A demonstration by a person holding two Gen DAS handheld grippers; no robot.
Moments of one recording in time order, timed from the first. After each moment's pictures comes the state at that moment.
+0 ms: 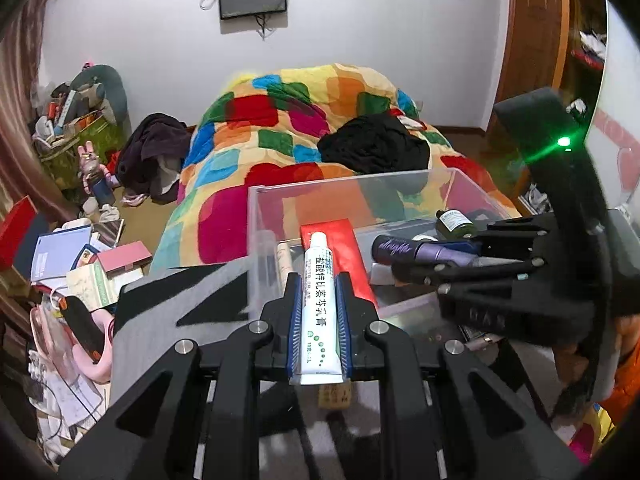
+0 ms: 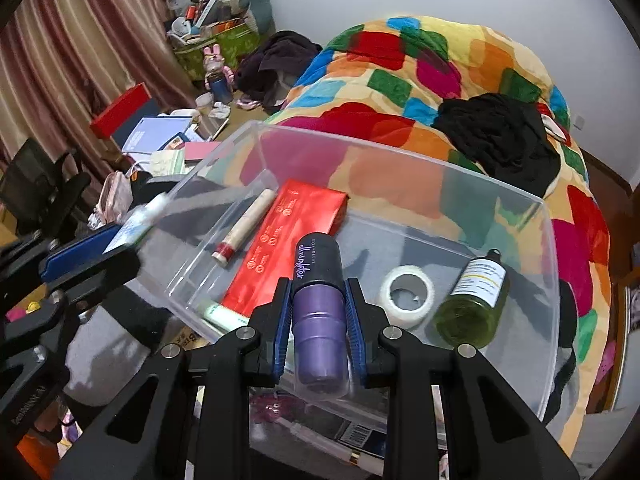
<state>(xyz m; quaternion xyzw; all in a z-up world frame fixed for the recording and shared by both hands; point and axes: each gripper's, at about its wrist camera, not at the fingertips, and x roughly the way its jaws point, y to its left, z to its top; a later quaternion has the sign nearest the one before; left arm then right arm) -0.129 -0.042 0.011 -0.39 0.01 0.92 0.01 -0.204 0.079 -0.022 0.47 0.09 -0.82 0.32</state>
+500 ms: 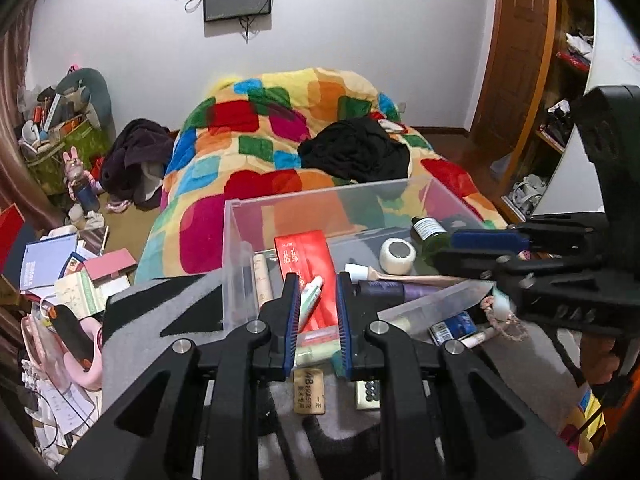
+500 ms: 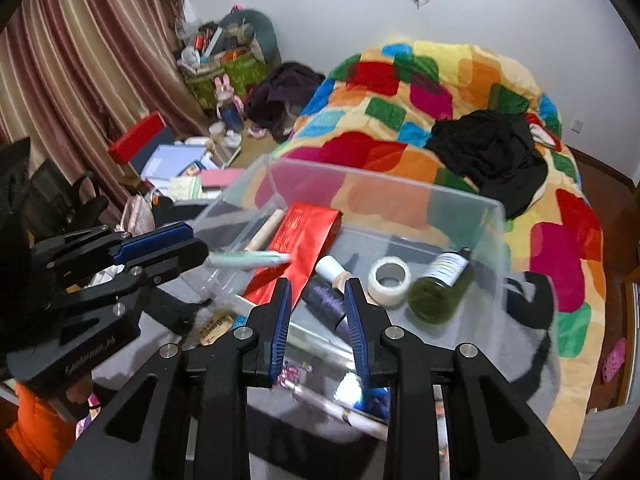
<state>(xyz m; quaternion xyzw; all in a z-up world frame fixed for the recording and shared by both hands) -0.124 -0.033 0.028 -0.37 0.00 0.93 0.04 -0.176 0.132 0.024 0.42 0.05 -0.84 0.33</state>
